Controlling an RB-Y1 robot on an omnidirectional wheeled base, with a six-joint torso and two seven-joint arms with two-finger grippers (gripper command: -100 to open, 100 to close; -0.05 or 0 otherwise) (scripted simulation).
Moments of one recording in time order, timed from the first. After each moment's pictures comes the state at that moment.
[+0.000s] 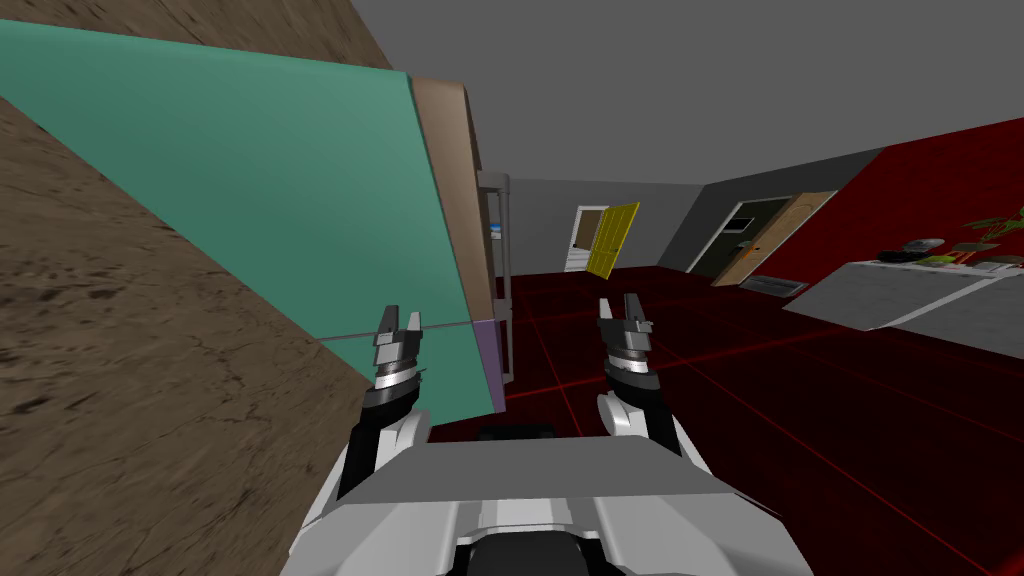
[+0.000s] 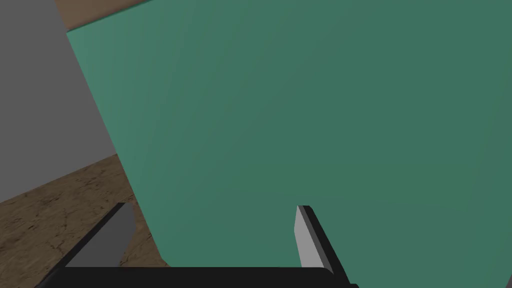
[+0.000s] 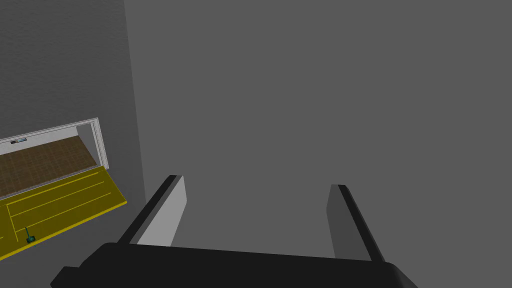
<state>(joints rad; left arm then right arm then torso) 0.53 0.00 0.05 -2.23 0.06 -0.58 -0.12 0.47 0.00 -0.01 -2.22 0.04 -0.65 -0.10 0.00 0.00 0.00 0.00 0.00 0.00</state>
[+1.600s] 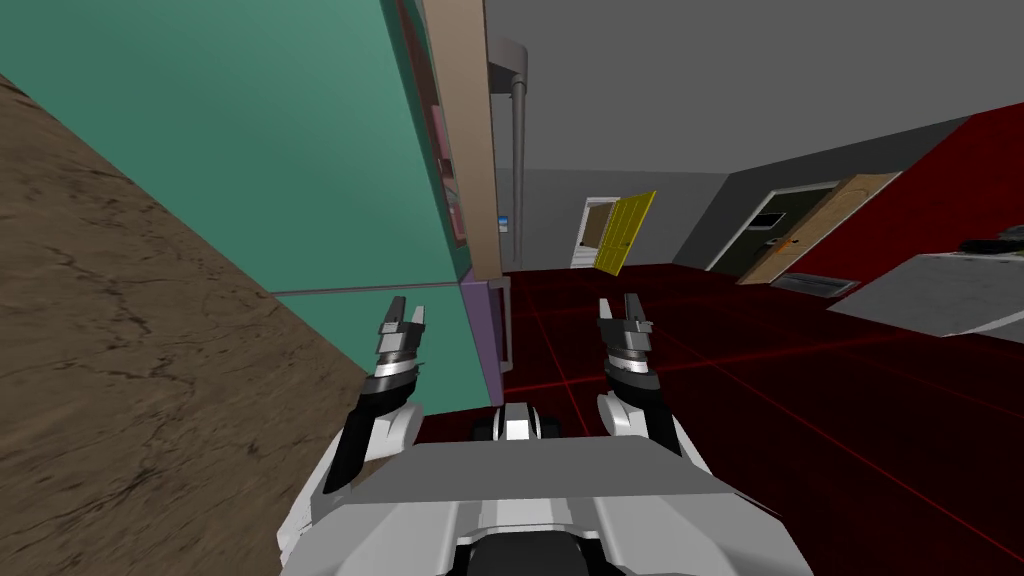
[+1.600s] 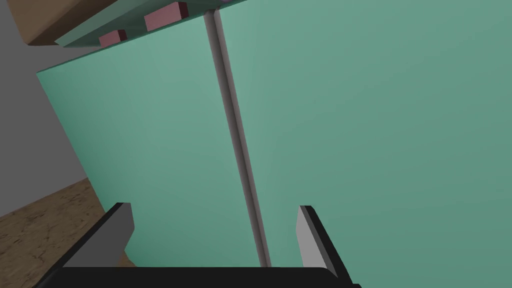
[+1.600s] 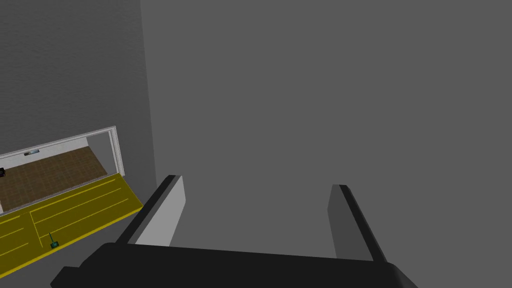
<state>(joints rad) 0.48 0.11 0.06 -2.26 0.09 -0.47 -0.12 0.47 0.00 -0.01 -2.22 0.04 -0.65 -0.10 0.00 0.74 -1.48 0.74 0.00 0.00</state>
